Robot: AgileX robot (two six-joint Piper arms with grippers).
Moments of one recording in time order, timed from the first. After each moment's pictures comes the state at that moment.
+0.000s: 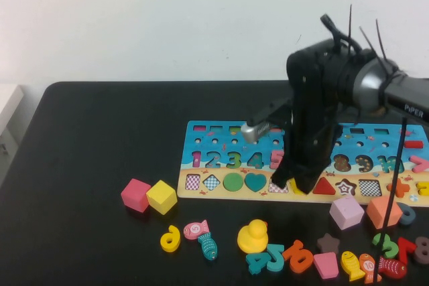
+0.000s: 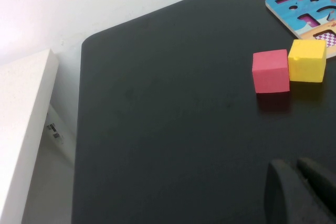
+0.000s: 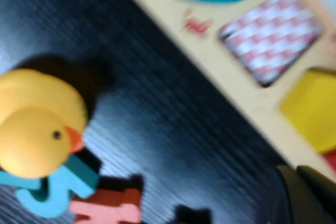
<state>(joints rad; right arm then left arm) 0.50 2.25 -1.84 0.01 1.26 -0.29 -0.12 -0.01 0.02 -0.09 0.36 0.30</state>
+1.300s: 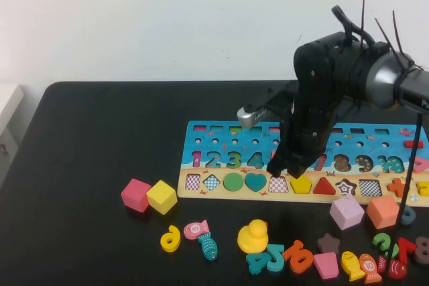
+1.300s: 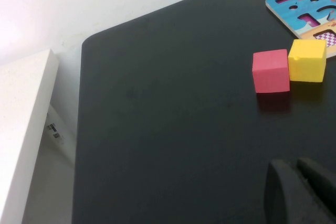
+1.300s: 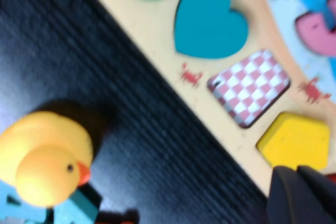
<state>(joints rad) 0.50 2.19 -1.78 0.03 1.12 -0.31 -0.12 -0.01 0.02 -0.09 0.36 0.30</state>
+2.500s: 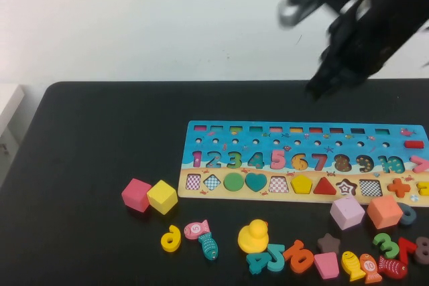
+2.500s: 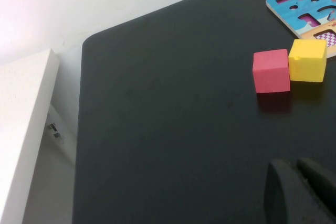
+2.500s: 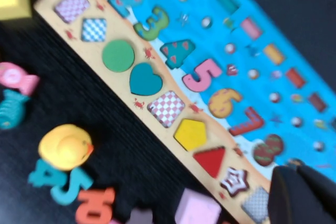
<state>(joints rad) 0.46 1.80 -1.78 0.02 1.16 -0.31 -0.12 -0.01 0.02 -0.09 0.36 0.30</state>
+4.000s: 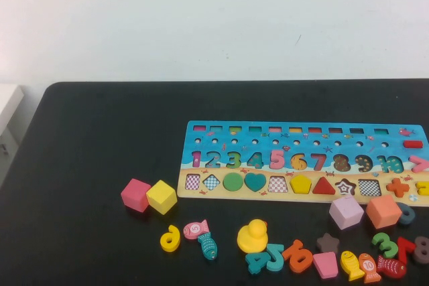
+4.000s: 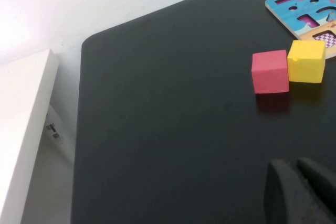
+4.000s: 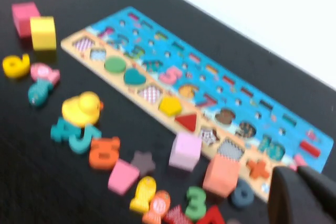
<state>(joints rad) 0.39 0.46 -0.59 0.07 0.69 -0.36 -0.12 -0.01 0.02 -0.10 0.36 0.30</state>
